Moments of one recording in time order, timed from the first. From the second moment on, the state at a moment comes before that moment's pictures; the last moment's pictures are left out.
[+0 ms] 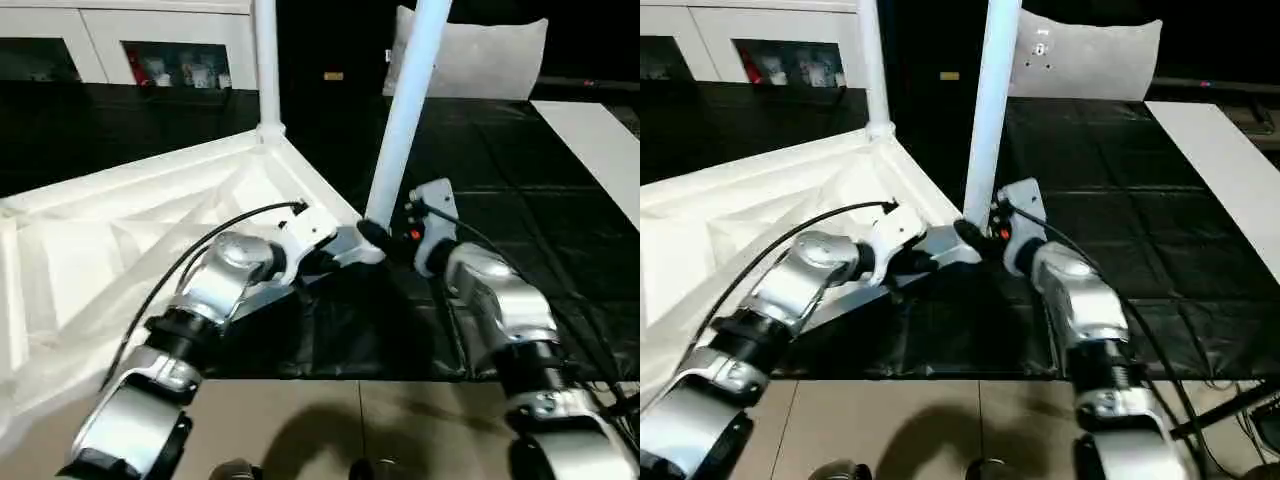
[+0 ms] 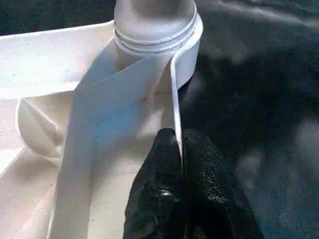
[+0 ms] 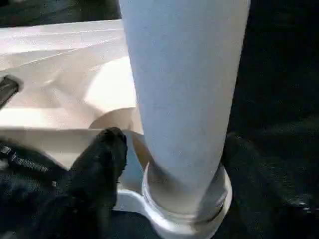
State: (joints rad) left arm -0.69 0.25 -0.29 0.56 0.12 0.29 -0.92; right arm -0.55 -0.23 -0.02 0.43 0.16 0.34 0.68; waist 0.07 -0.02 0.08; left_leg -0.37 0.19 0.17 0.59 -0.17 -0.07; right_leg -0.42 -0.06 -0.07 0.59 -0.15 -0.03
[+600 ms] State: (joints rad) left arm -0.66 0.42 -0.36 0.56 0.06 0.03 -1.31; right arm -0.49 -0.49 0.10 0.40 0.21 0.20 1.29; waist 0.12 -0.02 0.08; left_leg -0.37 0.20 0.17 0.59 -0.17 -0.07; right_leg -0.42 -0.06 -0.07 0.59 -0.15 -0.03
